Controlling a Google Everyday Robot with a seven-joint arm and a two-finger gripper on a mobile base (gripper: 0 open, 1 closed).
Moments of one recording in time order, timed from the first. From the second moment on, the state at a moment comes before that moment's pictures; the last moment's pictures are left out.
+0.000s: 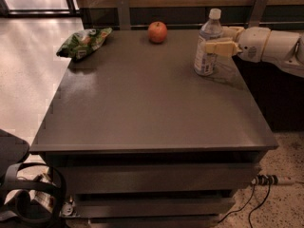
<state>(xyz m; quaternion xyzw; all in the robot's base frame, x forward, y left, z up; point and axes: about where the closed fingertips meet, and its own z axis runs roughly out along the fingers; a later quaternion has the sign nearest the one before) 0.718 -0.204 0.923 -0.37 0.65 0.28 0.60</state>
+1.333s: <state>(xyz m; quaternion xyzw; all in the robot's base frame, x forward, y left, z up) 0.736 -0.163 0.945 -0.41 0.62 0.31 0.59</state>
